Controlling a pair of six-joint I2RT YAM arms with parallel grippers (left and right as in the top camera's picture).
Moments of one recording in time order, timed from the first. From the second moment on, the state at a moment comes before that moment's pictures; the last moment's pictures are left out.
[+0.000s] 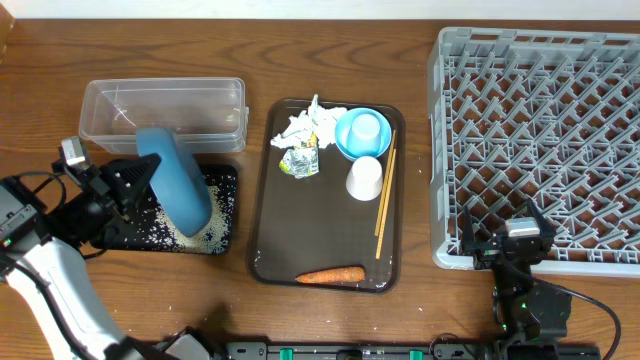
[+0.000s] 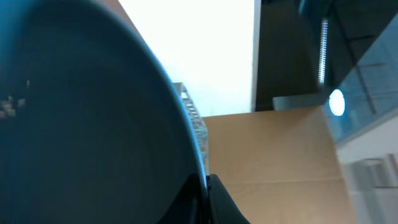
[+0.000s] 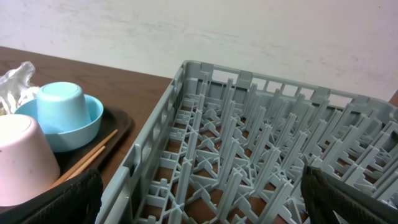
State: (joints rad) left arm 0.78 1.27 0.94 -0.81 1.44 -0.27; right arm 0.03 0.01 0.01 -0.07 -0.04 -0.14
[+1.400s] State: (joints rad) left arm 0.63 1.07 0.94 -0.83 1.13 -0.25; right arm 0.03 0.01 0.01 -0.07 -0.04 -0.14
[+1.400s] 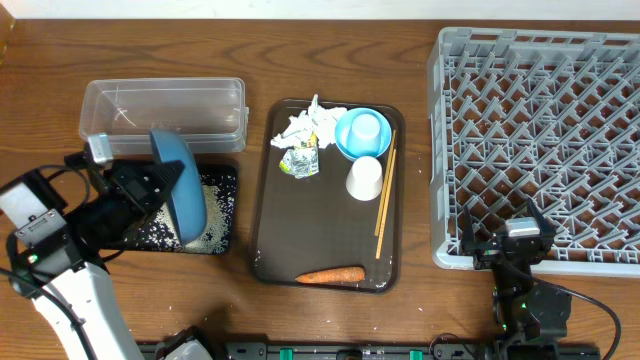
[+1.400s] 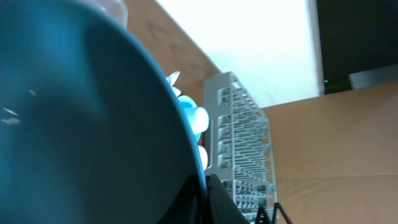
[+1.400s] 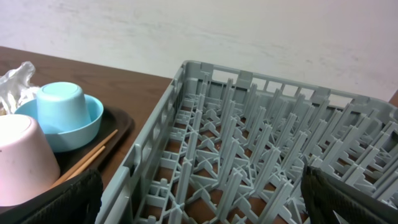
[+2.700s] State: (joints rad) left arm -0.68 1.30 0.94 -0.55 0.11 -0.54; right arm 0.03 0.01 0.01 -0.07 -0.04 -0.14
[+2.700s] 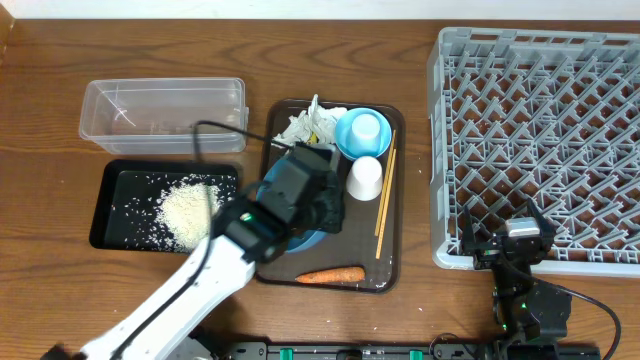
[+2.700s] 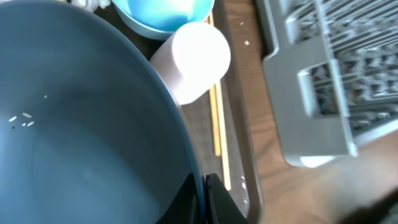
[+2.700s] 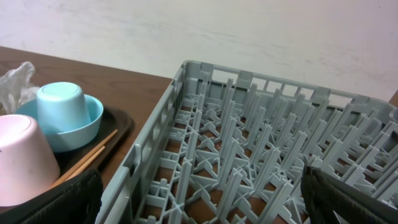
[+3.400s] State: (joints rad) left arm -0.71 1.48 0.94 -0.50 0.12 -0.54; right arm 0.03 0.01 0.01 -0.07 -0.04 -0.14
